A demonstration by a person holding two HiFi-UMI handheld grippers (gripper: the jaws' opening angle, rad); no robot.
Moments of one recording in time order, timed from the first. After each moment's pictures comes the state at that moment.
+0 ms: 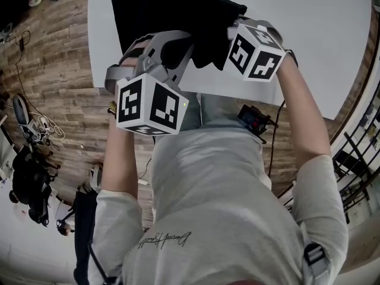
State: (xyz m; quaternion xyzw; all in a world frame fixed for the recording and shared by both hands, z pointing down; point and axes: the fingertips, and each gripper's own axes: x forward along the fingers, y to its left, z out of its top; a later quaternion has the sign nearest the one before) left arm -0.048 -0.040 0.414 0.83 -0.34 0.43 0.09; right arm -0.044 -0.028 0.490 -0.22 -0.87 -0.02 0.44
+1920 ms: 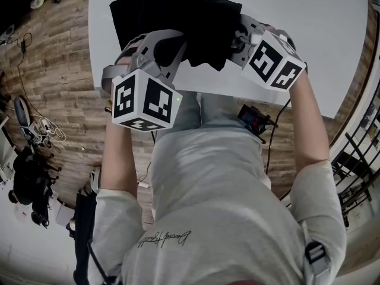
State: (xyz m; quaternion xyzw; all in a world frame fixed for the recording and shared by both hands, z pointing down) left arm -0.059 -0.038 0.419 0.82 -0.35 0.44 0.10; right arm -0.016 -0.044 0.461 -0.17 -0.89 0.01 0.42
